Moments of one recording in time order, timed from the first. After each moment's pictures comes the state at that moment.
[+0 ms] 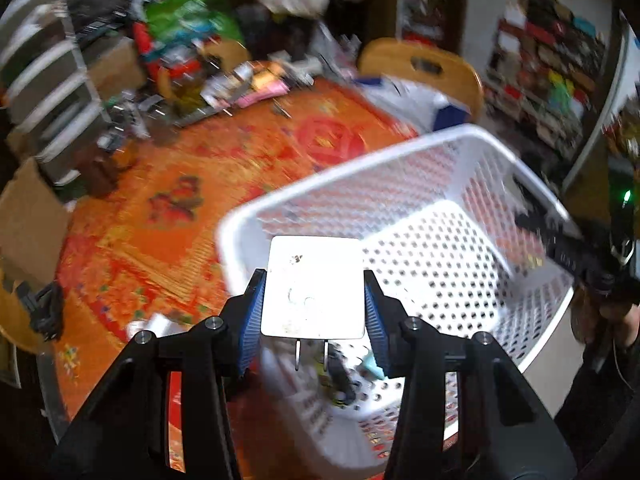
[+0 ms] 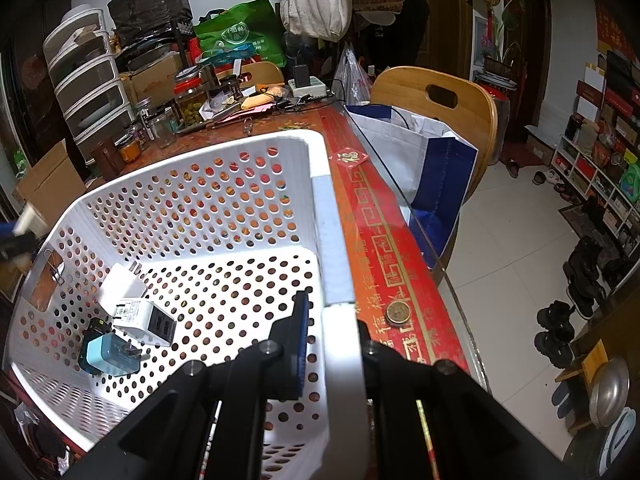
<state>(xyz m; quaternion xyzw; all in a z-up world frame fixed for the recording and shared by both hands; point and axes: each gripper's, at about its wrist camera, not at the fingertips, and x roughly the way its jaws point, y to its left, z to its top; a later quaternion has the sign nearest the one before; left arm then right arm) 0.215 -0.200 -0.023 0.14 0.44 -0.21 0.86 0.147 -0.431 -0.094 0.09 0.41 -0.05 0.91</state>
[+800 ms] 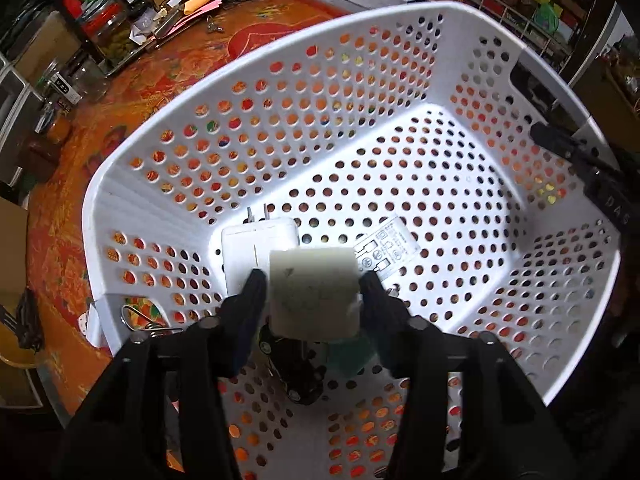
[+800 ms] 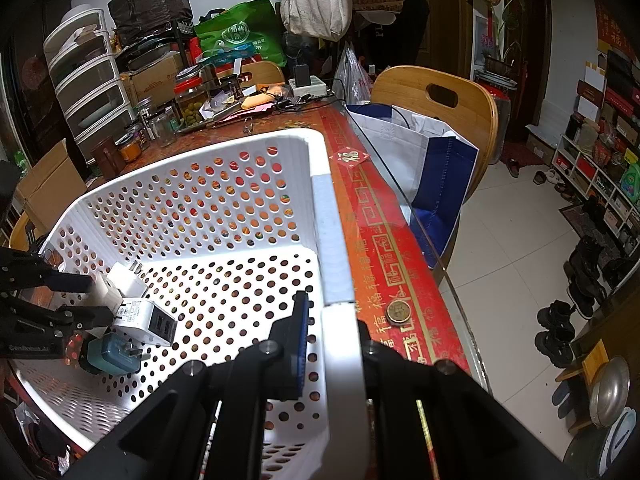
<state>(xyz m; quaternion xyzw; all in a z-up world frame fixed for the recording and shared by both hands) 0.238 -0.250 -0.102 0.20 0.55 -0.23 0.77 0.146 -0.431 -0.094 0.09 0.41 -0.05 0.91</state>
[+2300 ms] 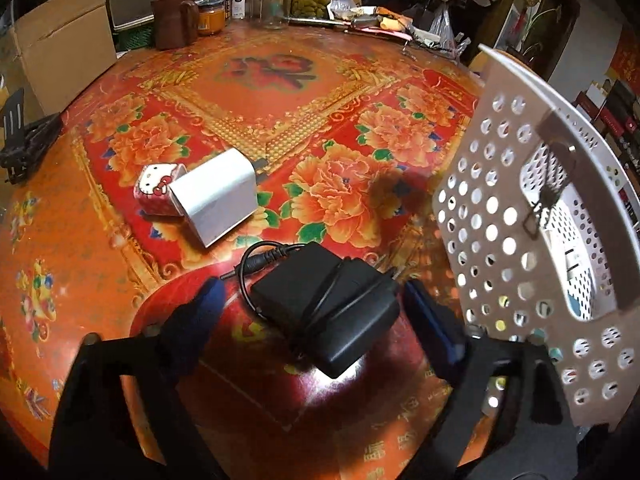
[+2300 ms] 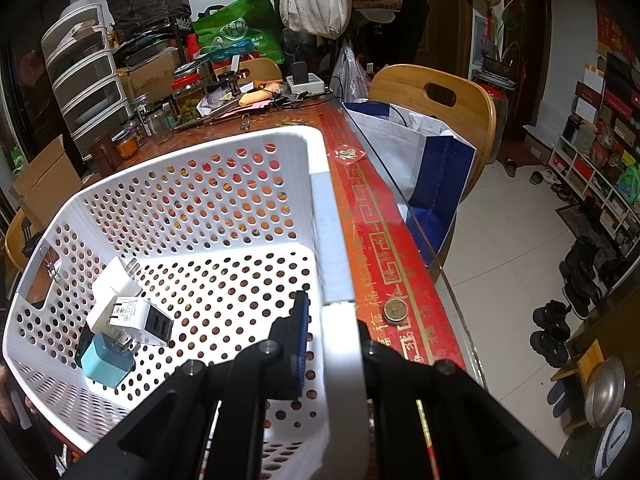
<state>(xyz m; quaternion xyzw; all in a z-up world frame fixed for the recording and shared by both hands) 0.241 -0.051 -0.169 -0.03 0.49 -0.09 0.87 0.148 -0.430 -0.095 0.08 0.41 -0.05 0.91</state>
